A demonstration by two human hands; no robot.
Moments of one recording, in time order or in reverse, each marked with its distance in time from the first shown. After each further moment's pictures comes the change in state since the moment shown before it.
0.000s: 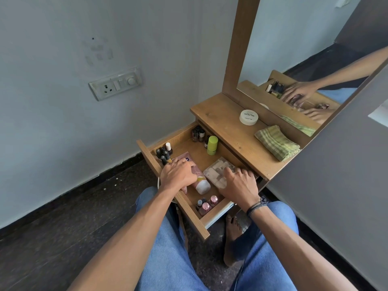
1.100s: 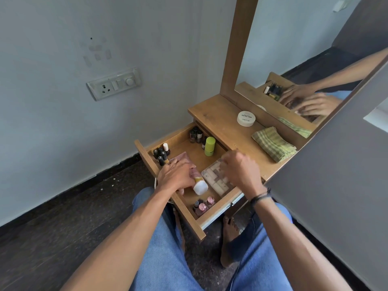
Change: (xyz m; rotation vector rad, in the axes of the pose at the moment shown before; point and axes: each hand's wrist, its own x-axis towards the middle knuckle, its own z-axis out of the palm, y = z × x) left_hand 0.005 0.000 0.001 0.047 -0.054 0.067; right_hand 0.020 0.005 -0.047 0.364 0.190 0.022
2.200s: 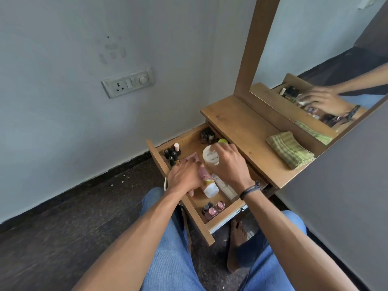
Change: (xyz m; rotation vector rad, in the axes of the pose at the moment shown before) left_hand -0.005 0.000 0.001 -0.075 0.203 0.005; right_hand 0.032 -0.029 0.043 0.037 0.129 -0.369
